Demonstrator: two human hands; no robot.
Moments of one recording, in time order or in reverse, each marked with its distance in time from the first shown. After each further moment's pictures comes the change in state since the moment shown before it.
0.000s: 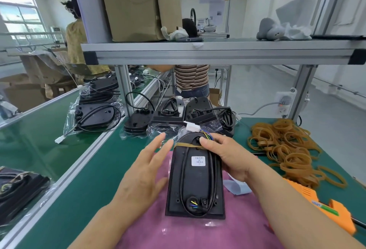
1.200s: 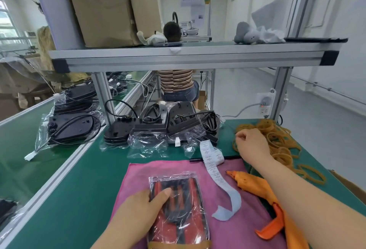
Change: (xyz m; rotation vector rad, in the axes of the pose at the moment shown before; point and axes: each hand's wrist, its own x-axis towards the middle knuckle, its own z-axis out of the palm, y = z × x) left_hand 0.004 0.026 0.028 -0.143 -0.429 -0.776; right_hand 0.022 0.014 -0.120 -1.021 0.797 -0.080
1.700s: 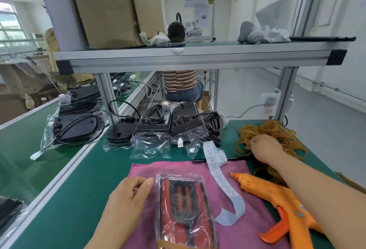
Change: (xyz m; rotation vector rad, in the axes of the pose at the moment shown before) left_hand -0.006 -0.003 -0.017 -0.288 0.297 0.034; right_hand 0.027 0.028 -0.007 -0.369 -0.291 0.151
